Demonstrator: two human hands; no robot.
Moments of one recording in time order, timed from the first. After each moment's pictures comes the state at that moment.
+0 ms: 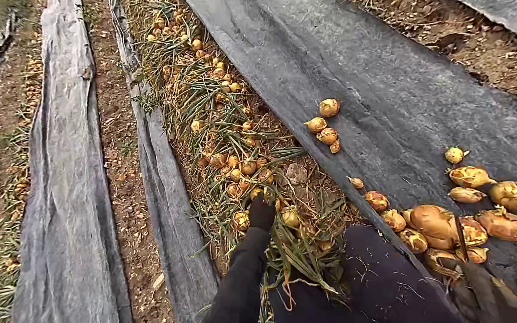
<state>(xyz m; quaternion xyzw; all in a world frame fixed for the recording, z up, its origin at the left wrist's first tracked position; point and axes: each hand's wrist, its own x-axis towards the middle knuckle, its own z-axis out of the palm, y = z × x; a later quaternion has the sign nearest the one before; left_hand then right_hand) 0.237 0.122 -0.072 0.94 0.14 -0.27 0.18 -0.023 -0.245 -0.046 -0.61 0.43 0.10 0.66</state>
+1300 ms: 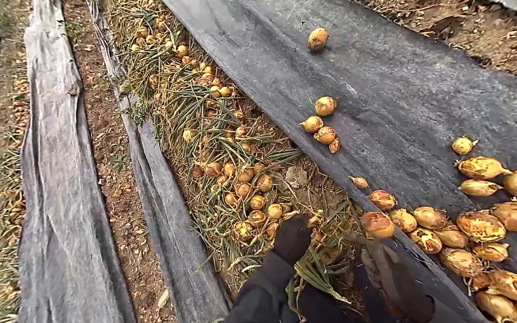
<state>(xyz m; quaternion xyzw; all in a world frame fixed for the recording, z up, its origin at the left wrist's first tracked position) 0.212 0.070 -0.032 0.90 -0.09 -0.37 0.21 0.062 -0.129 -0.083 -0.57 0.30 0.13 0.76</state>
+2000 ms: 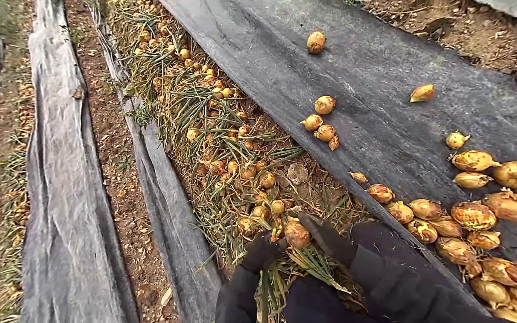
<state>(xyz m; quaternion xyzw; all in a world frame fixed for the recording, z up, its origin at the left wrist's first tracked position) 0.175 0.176 -0.027 0.78 0.09 -0.41 0.46 0.143 -0.051 -0.072 -0.64 0.15 0.32 0.68</state>
